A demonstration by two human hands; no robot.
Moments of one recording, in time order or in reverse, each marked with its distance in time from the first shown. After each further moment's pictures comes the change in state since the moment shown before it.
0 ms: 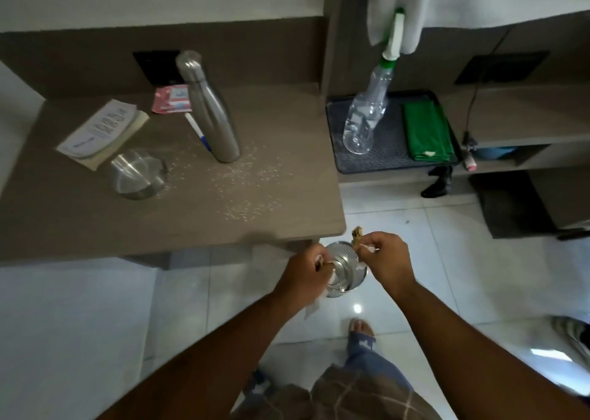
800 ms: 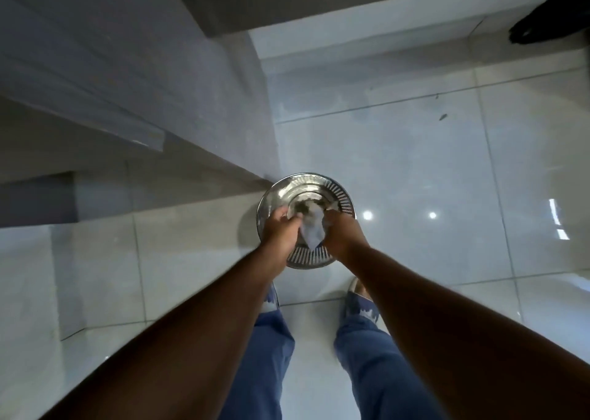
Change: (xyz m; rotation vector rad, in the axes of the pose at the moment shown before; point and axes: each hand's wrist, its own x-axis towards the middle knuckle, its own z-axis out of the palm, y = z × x) left_hand 0.302 -0.276 0.301 -0.341 0.166 -0.746; right_hand 0.223 0.388 0.213 -0.240 -0.526 0.270
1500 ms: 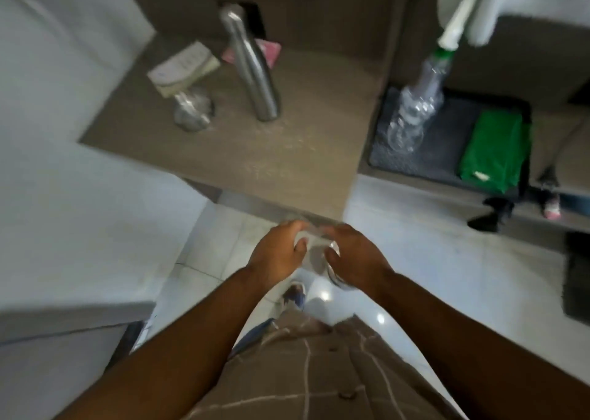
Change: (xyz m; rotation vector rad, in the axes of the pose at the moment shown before) left_hand -0.430 0.098 -0.252 0.483 0.317 0.665; right_hand -0.395 -0.250 -0.164 -0.453 -0.040 -0.781
